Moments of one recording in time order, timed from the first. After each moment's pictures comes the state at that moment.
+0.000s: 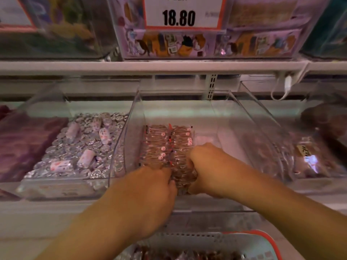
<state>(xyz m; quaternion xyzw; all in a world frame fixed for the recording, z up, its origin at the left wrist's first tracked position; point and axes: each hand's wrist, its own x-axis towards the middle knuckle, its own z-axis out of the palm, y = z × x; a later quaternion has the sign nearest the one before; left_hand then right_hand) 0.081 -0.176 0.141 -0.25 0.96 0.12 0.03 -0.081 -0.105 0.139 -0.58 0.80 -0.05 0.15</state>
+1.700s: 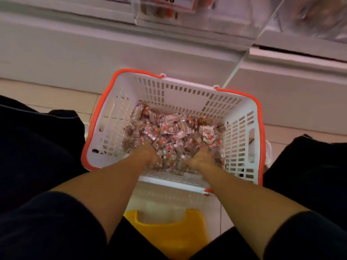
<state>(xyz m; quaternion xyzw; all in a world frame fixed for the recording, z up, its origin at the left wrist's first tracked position) 0.190 -0.006 -0.211 -0.40 0.77 0.19 0.46 0.038 0.118 -0.225 -0.14 0.88 -0.02 0.44</state>
